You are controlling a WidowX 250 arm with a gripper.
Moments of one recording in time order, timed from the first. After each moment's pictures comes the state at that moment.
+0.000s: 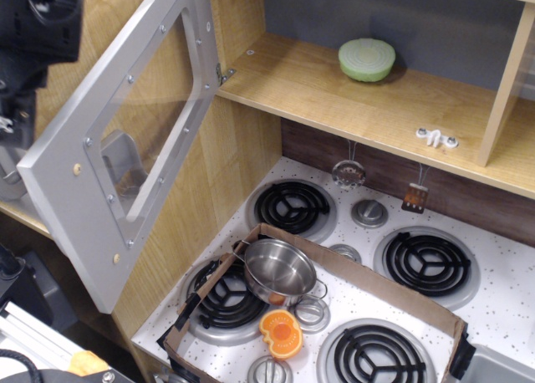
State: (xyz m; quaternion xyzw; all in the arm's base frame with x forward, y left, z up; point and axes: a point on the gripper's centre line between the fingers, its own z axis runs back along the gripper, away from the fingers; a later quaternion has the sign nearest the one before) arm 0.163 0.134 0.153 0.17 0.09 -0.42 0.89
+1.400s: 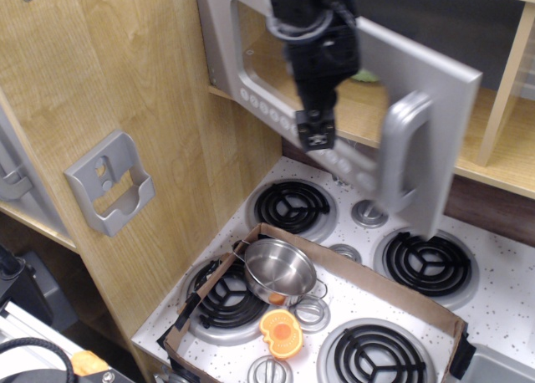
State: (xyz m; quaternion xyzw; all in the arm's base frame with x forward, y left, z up) arm 0.320 -0.002 0.096 0.10 -0.16 -0.47 0.86
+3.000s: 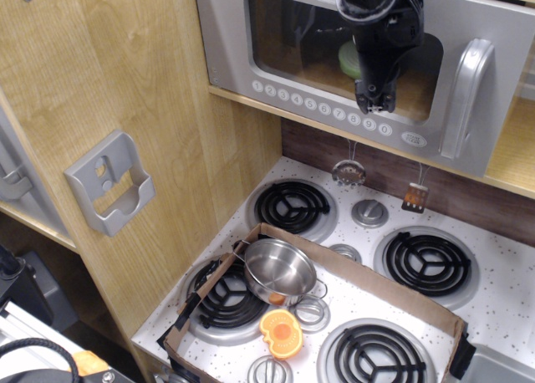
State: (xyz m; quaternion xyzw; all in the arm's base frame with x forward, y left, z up) arm 0.371 -0.037 0.106 0.16 -0.24 -0.52 0.80
